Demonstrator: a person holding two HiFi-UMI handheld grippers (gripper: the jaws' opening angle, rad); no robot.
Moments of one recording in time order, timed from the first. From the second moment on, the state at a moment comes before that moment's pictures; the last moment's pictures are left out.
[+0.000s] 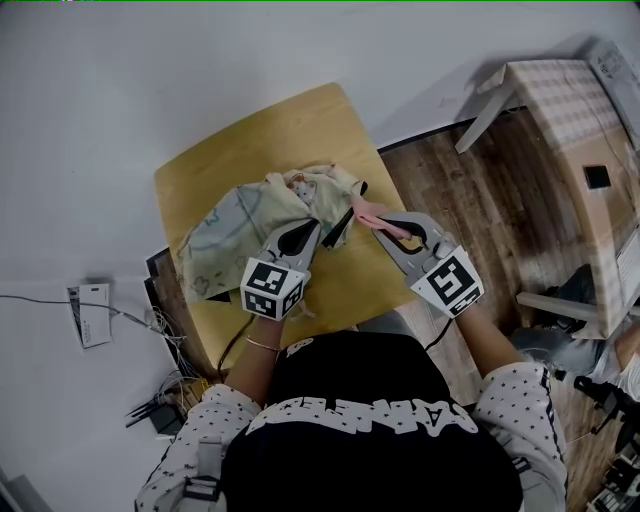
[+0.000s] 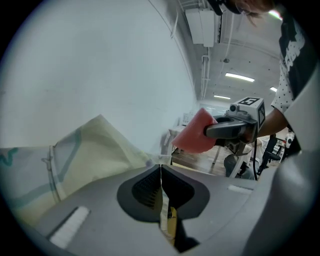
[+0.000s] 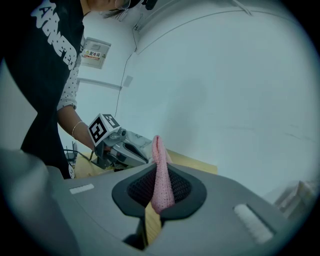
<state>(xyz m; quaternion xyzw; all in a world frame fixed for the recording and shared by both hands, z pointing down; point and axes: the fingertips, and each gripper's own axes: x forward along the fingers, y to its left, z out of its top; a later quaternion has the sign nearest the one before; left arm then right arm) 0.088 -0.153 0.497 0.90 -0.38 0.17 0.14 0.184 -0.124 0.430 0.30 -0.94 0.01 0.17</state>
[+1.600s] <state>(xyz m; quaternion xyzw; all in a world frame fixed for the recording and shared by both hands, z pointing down) 0.018 -0.094 0.454 0.91 -0.38 0.10 0.13 -0.024 -0.125 0.274 0.14 -0.99 -0.08 0.04</state>
